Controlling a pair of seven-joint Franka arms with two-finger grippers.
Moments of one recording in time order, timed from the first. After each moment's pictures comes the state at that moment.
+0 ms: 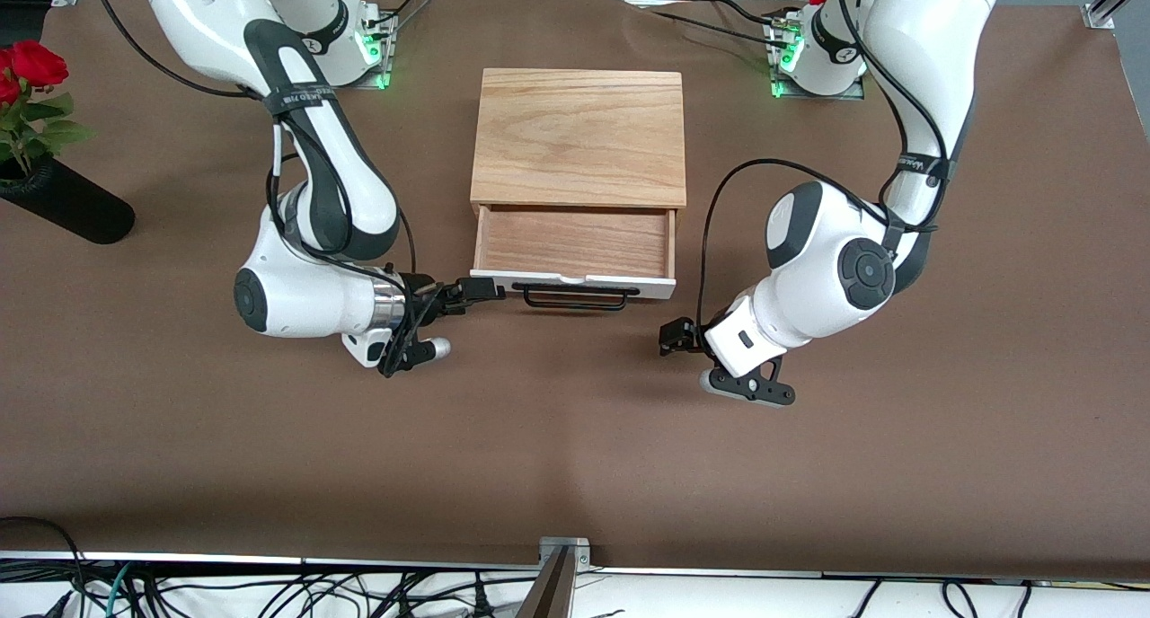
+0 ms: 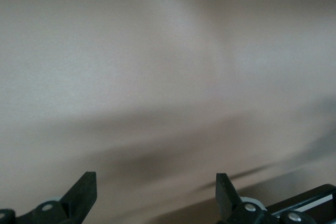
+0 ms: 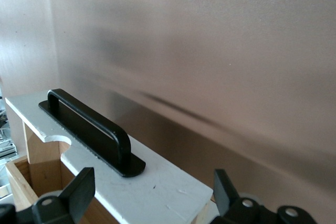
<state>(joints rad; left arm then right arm) -0.27 0.65 -0.14 -1.42 -0.31 2.23 -0.09 0.34 0.64 0.02 -1.50 0.75 1.98 -0.19</state>
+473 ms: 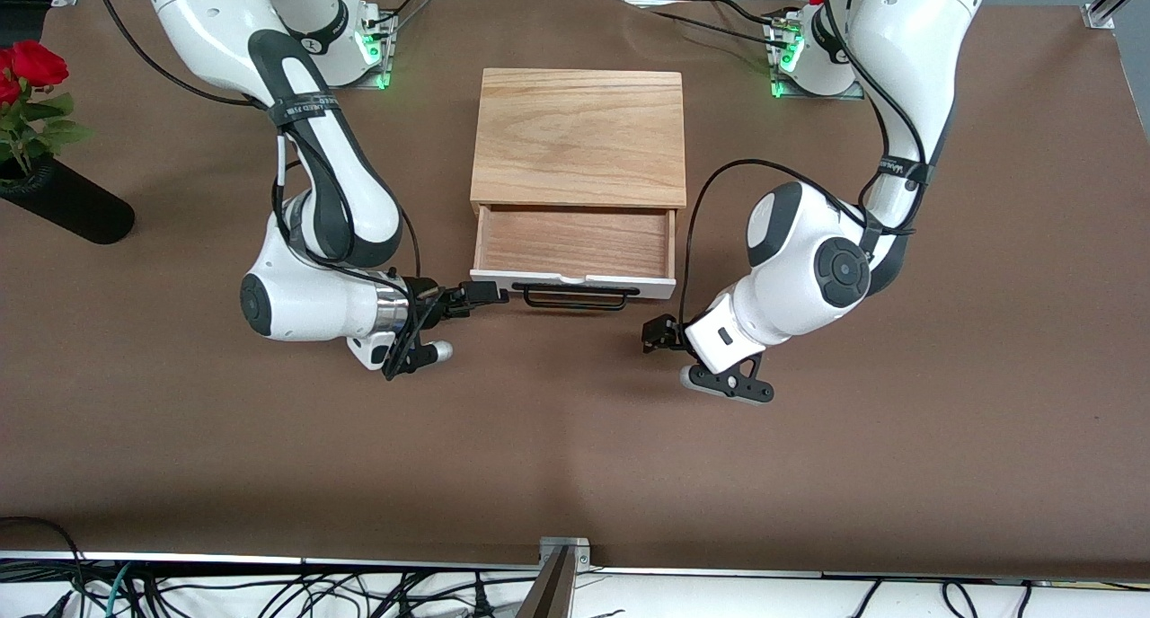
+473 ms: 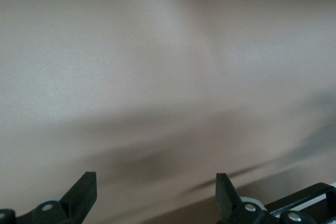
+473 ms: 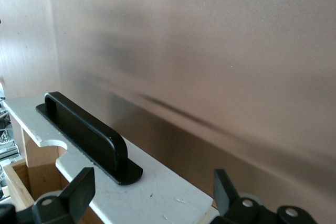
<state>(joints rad) -0.30 0.66 -0.15 -1.42 -0.31 2.24 -0.10 0.34 0.65 0.03 -1.50 0.76 2.00 -0.21</state>
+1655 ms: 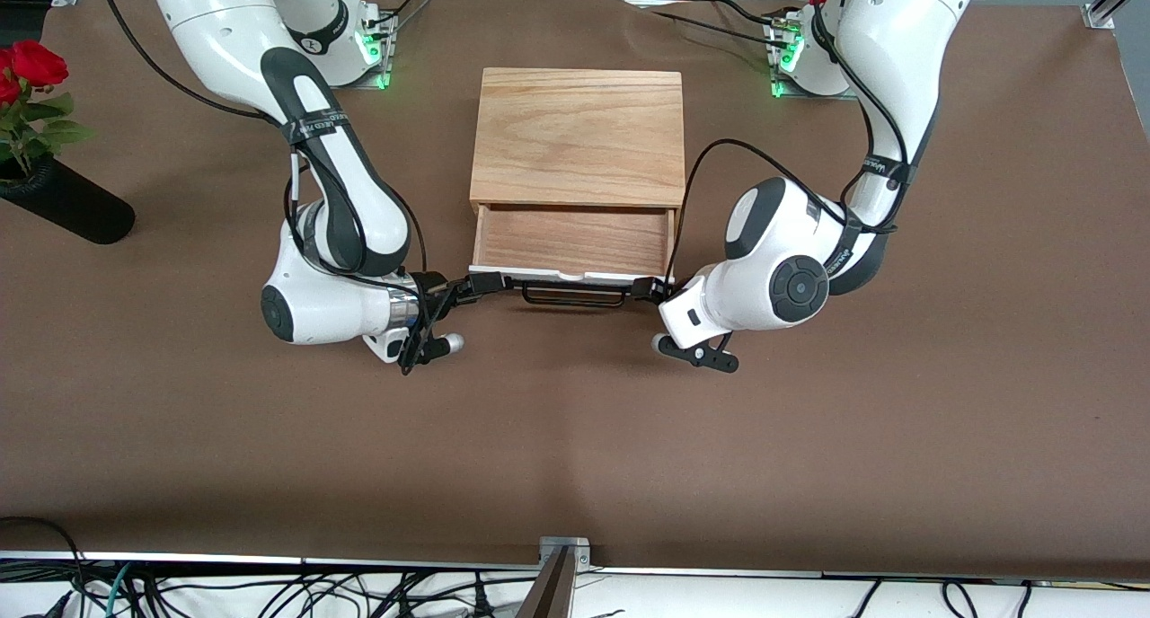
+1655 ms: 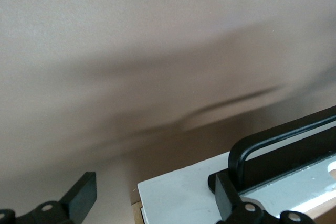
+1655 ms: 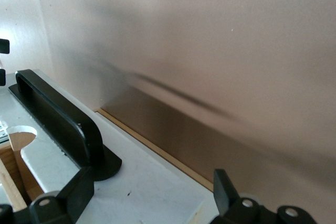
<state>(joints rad) -0.32 0.67 -0.16 -1.43 -0.31 1.97 -0.10 0.34 0.67 0.02 -1.54 0.79 1.94 -0.22</state>
